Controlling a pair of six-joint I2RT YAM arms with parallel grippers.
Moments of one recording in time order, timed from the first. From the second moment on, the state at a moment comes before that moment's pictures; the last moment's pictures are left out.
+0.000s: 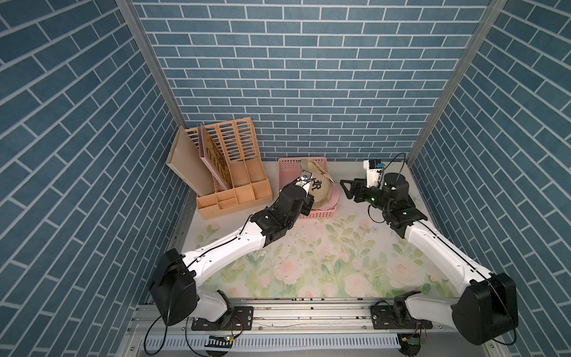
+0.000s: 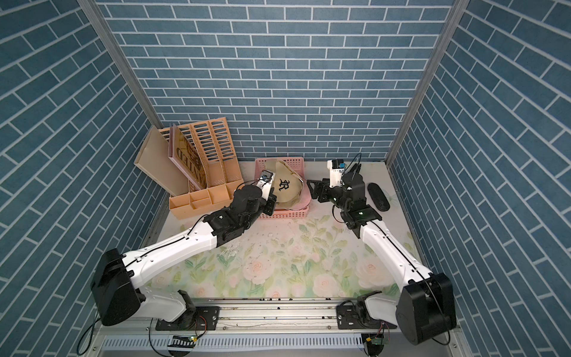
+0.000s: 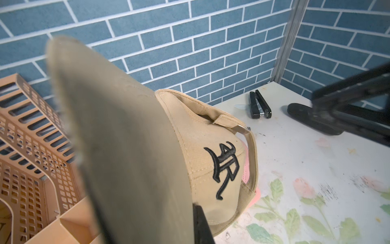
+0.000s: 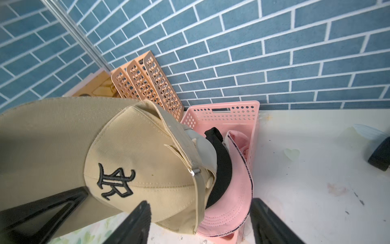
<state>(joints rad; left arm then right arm) -0.85 1.43 1.15 -0.08 -0.41 -0.03 0.38 1.29 1.00 -0.02 -0.30 0.28</state>
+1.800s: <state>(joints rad) -0.88 1.26 0.98 0.34 -0.45 -0.08 0.40 1.13 0.76 0.22 -0.30 0.44</state>
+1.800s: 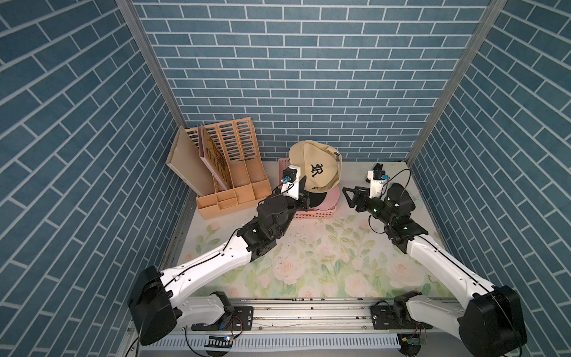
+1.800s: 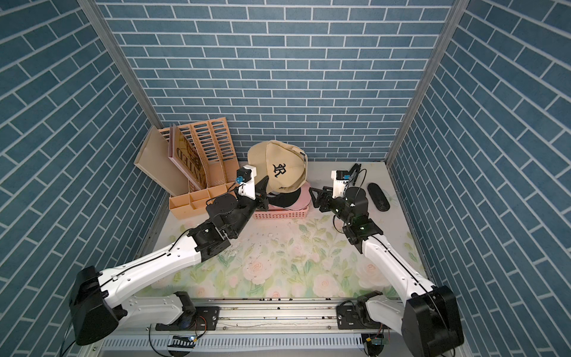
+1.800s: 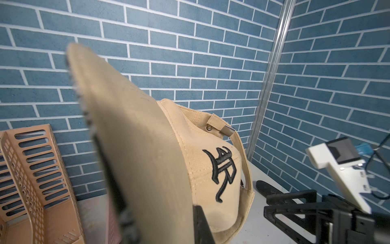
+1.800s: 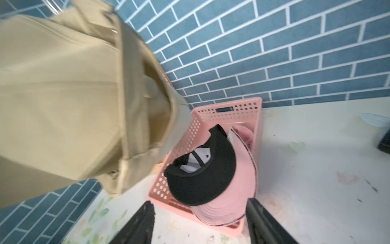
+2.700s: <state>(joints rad) -0.88 1.25 1.02 0.19 -0.10 -0.12 0.31 1.32 0.86 0.24 -0.39 0.46</state>
